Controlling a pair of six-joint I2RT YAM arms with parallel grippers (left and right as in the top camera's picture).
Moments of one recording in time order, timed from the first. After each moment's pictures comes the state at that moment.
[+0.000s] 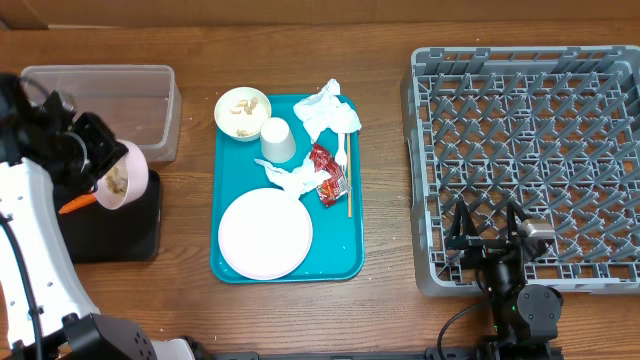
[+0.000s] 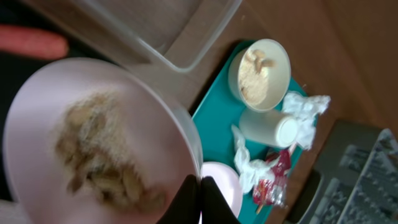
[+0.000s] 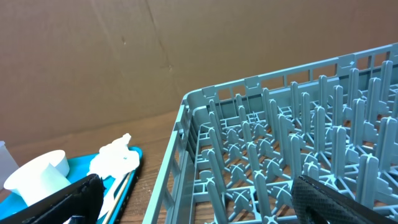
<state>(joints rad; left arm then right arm) 0.50 1.56 1.55 -1.20 0.45 -0.30 0.04 0.01 0.02 -0.03 -0.03 0.27</state>
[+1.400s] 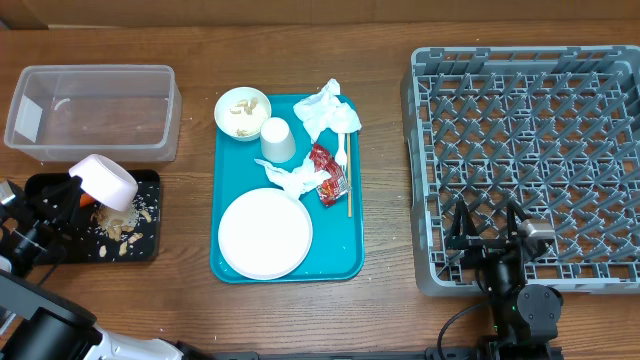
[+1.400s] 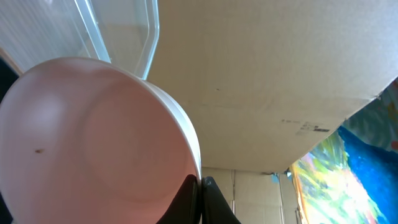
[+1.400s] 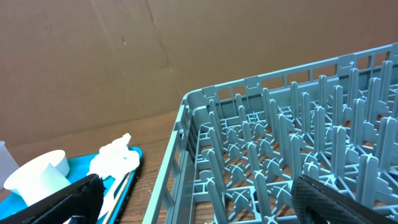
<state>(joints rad) 1.05 1.83 1.07 -0.66 1.54 -0.24 0.04 0.01 0.02 -0.04 -0.03 0.27</state>
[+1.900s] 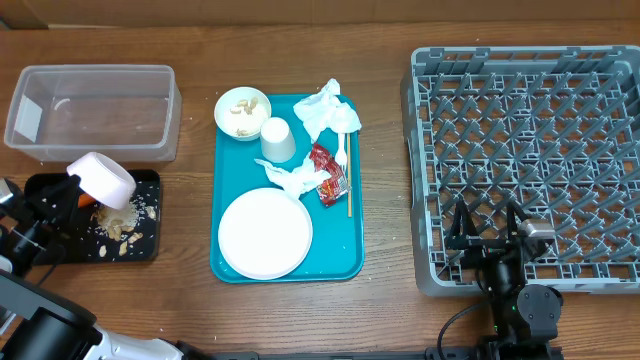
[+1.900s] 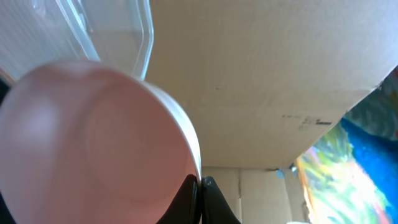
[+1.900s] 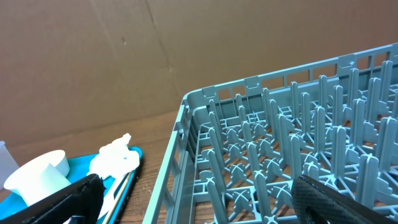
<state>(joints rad) 1.05 1.83 1.06 -0.60 1.55 -0.24 0.04 0.01 0.02 -0.03 -0.03 0.27</state>
